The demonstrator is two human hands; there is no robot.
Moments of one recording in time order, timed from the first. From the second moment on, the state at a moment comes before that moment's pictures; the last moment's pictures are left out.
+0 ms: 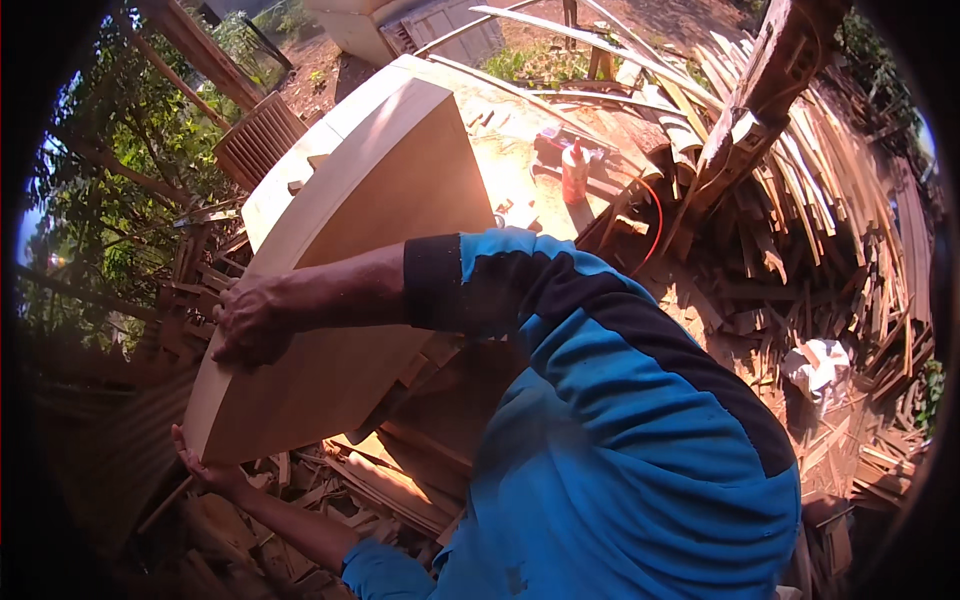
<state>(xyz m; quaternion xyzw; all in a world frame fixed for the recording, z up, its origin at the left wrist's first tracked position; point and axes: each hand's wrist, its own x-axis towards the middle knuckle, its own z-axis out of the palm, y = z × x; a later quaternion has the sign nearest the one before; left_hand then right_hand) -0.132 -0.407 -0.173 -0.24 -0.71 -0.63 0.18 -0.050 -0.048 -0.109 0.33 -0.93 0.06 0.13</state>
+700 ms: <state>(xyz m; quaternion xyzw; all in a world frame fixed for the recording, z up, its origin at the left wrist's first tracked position) -0.119 -0.425 -0.164 -0.23 -0.73 -0.62 0.14 -0.043 -0.053 -0.102 0.30 -0.93 0.14 0.15</state>
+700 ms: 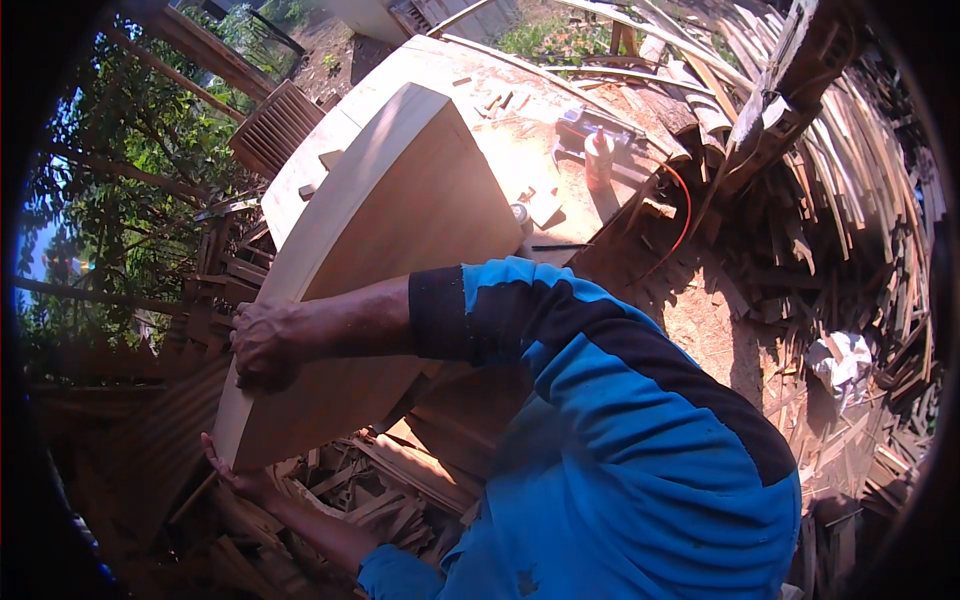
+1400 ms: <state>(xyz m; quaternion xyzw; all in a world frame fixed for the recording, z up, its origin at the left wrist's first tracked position) -0.105 -0.390 -0.162 -0.19 -0.67 -0.69 0.20 -0.021 0.005 -0.046 0.29 -0.95 0.11 -0.03</state>
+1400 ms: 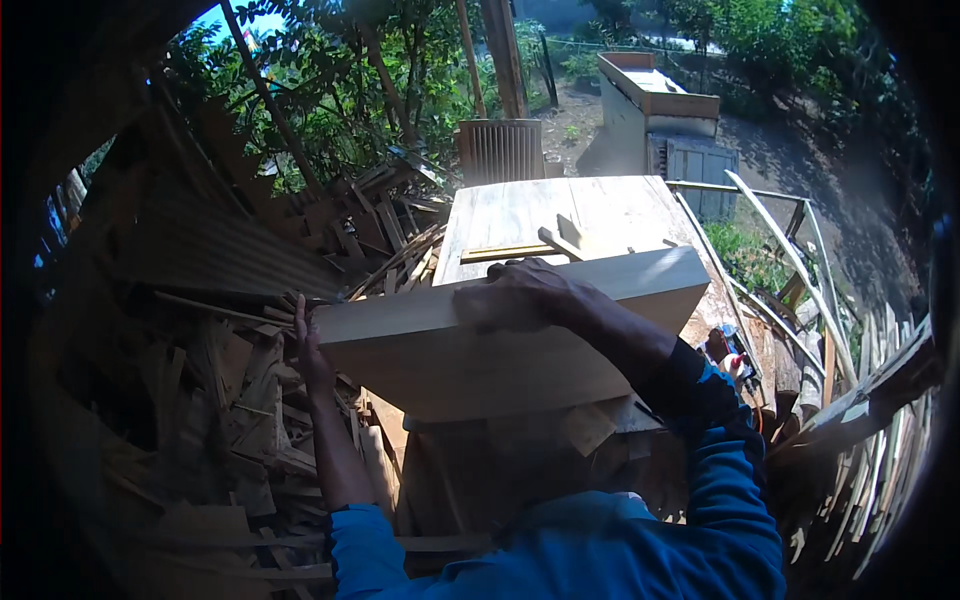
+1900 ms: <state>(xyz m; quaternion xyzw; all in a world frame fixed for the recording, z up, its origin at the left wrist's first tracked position) -0.109 -0.406 -0.137 -0.03 -0.88 -0.40 0.24 0.048 0.313 -0.050 -0.10 -0.91 0.16 0.37</state>
